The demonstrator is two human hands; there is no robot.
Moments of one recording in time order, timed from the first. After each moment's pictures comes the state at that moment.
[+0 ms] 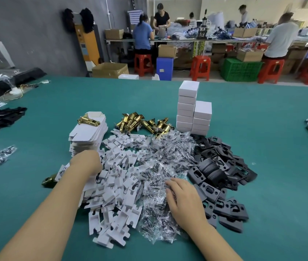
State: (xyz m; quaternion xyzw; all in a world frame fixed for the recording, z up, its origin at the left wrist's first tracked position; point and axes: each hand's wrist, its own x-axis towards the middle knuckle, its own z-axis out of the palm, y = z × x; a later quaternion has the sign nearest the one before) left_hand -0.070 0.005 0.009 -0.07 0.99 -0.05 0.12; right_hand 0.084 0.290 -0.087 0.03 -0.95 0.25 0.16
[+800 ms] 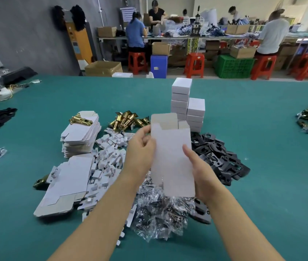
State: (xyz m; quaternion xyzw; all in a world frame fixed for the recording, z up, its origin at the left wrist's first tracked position) left_hand 0.019 0.165 0.057 0.08 0.69 0.72 0.00; right_hand 0.073 0.321 0.031 -0.10 -0.54 0.83 -0.12
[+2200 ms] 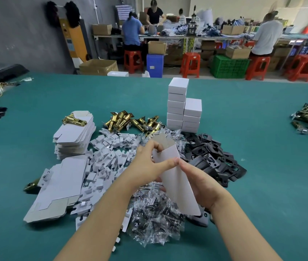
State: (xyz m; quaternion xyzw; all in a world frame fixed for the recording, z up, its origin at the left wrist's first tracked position) left_hand 0.018 0.164 0.041 0.14 0.80 0.56 0.15; right_hand 0.078 0.337 0.019 0.02 -0.54 0.81 -0.22
